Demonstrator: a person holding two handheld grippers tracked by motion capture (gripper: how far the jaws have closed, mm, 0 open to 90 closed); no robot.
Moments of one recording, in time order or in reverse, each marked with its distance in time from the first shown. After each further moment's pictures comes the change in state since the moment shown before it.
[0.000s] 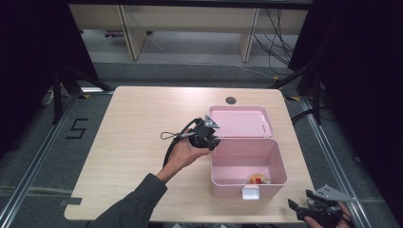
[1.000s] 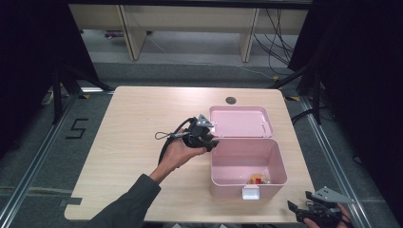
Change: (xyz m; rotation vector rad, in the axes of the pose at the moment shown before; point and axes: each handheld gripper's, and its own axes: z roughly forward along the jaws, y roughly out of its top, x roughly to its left) left arm 0.009 -0.006 -0.011 -0.036 -0.058 -0.004; right arm 0.001 -0.004 0.000 0.009 -0.011 -0.049
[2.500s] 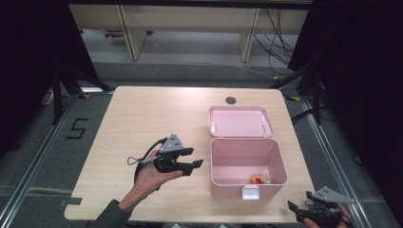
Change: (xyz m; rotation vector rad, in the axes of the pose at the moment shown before) left arm -0.011 -0.068 -0.060 -0.202 -0.056 -0.036; right arm 0.001 0.001 -0.001 0.004 -0.011 -0.006
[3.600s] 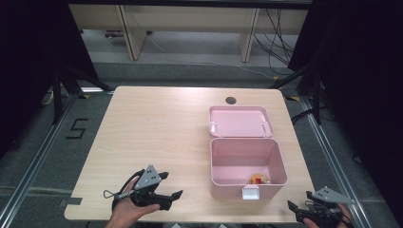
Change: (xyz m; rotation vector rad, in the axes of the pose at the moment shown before) left arm -0.016 -0.085 -0.048 0.027 0.053 -0.022; right arm 0.003 0.002 -0.003 -0.008 -0.002 0.014
